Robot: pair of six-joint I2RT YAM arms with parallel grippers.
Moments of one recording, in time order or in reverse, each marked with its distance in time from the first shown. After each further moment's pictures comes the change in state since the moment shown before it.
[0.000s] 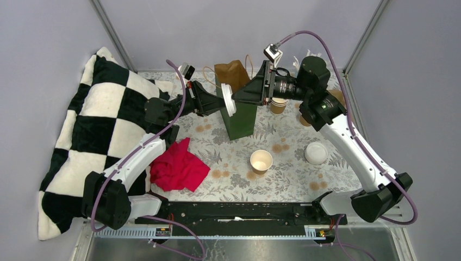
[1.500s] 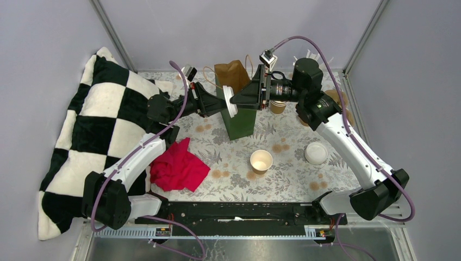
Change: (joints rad) left arm 0.000 0.000 0.002 -0.122 0.002 0.082; right arm 0.000 0.026 -0.031 -0.033 -0.016 0.002
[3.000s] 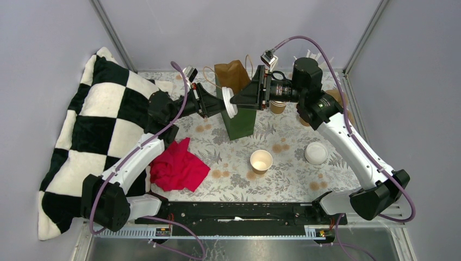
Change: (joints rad) left arm 0.000 -0.018 0.020 -0.163 -0.008 0.090; right arm 0.000 0.000 0.024 -0.088 0.040 -0.055
